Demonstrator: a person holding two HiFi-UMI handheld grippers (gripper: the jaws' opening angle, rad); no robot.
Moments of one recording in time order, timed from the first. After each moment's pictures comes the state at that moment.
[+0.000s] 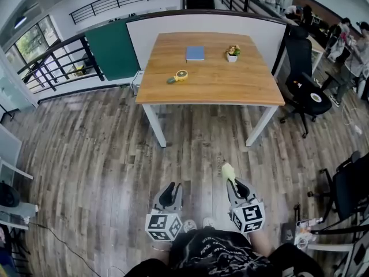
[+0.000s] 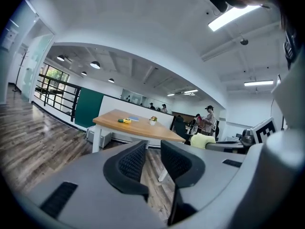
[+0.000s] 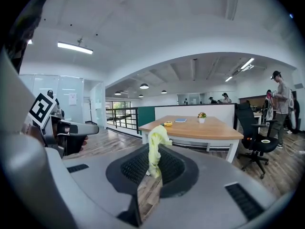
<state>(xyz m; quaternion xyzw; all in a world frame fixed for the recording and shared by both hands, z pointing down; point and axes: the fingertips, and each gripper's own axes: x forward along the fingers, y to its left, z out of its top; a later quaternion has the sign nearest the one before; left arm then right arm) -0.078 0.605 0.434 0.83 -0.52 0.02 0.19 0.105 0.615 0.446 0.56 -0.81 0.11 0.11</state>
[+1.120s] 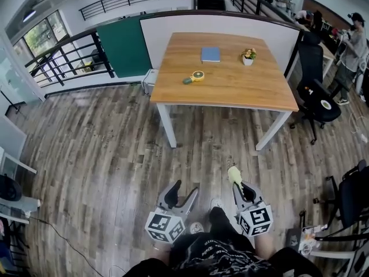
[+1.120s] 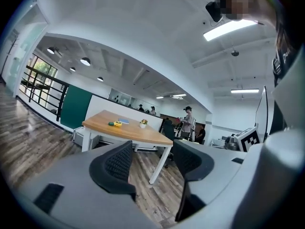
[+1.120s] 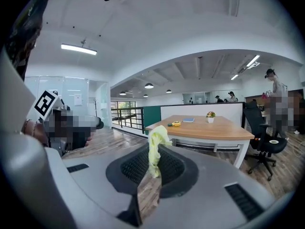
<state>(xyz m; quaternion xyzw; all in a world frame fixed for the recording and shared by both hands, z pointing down) -0.102 0.593 0.416 0.87 -0.45 0.00 0.18 0.057 0.598 0.449 0.53 -0.83 0.12 0.11</state>
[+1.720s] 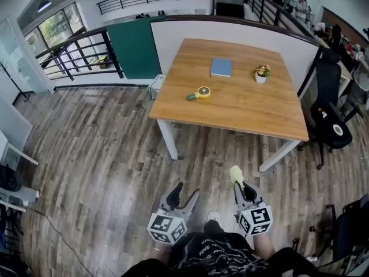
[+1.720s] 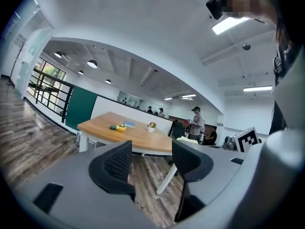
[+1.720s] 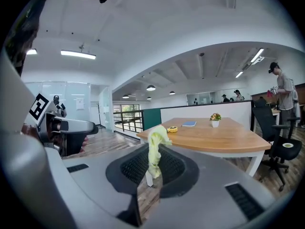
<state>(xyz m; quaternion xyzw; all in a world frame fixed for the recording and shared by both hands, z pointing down) -0.041 0.453 0.418 0.85 -0.50 -0.01 0.19 0.120 0.430 0.450 0.51 -0.85 0.12 0.09</state>
